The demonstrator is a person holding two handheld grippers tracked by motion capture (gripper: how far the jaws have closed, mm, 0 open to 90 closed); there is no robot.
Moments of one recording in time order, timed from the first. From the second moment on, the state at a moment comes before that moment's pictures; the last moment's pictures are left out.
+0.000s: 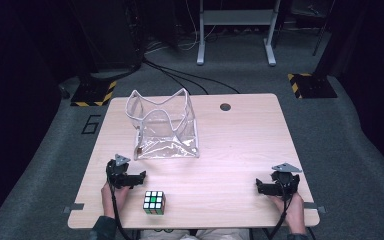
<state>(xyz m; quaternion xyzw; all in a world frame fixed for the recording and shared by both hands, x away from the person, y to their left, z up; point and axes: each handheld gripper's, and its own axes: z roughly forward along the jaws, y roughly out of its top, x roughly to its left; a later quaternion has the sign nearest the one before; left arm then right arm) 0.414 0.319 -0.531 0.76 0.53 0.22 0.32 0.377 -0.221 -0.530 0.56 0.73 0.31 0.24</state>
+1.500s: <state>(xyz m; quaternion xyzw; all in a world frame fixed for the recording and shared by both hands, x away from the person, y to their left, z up) 0.414 0.318 -0.531 0.75 0.53 0.22 0.32 0.374 -0.204 -0.510 0.51 0.75 0.35 0.23</state>
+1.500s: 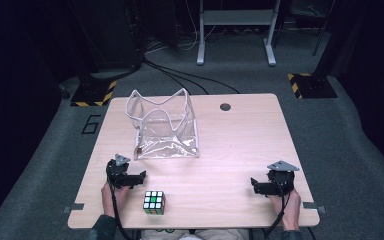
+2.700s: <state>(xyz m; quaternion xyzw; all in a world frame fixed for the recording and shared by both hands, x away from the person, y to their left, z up) 0.414 0.317 -0.531 0.75 0.53 0.22 0.32 0.376 -0.091 -0.499 0.36 0.85 0.36 0.15</state>
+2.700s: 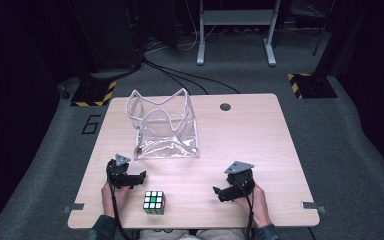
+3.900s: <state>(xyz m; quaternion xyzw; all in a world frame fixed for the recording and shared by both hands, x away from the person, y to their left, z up) 0.414 0.317 -0.531 0.75 0.53 0.22 0.32 0.376 -0.012 -0.497 0.27 0.89 0.37 0.09</state>
